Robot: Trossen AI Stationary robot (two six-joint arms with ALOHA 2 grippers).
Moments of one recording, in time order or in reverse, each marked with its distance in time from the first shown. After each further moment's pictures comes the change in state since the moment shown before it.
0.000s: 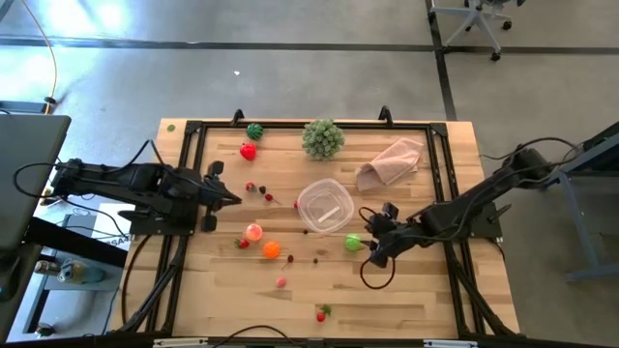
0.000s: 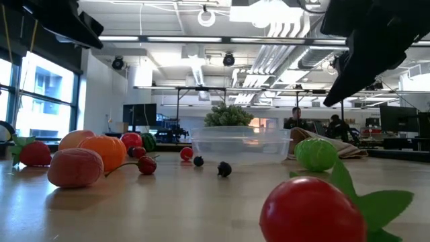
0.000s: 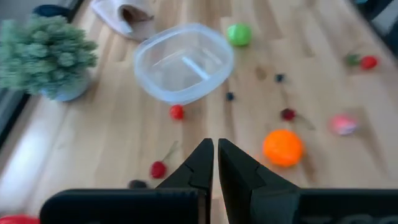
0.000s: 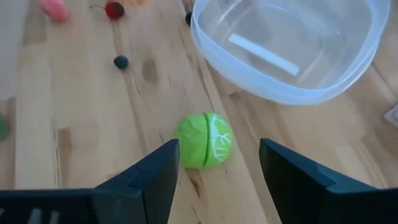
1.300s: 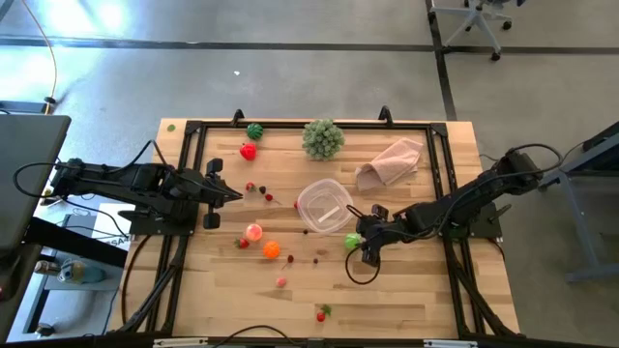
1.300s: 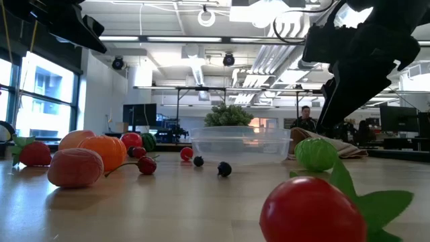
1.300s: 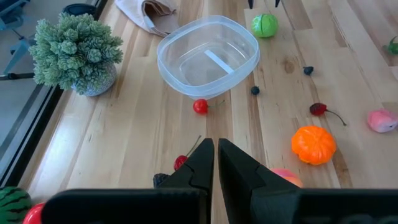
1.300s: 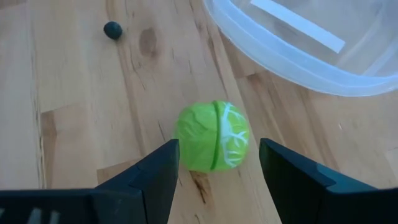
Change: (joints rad) left arm 0.000 0.012 0.000 -0.003 -0.066 0.020; right arm -0.114 0.130 0.000 0.096 -0.183 -0.087
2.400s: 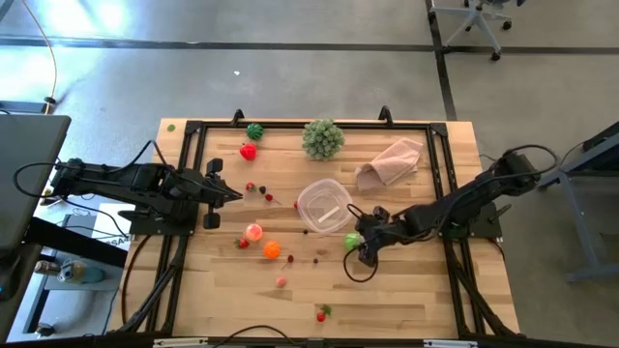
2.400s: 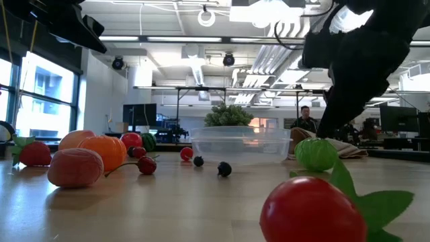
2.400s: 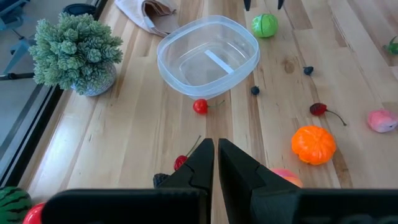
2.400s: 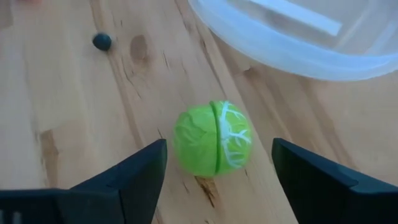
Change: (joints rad) left arm 0.000 0.000 0.000 0.000 0.000 0.000; right arm 0.016 0.035 0.000 0.022 0.013 0.127
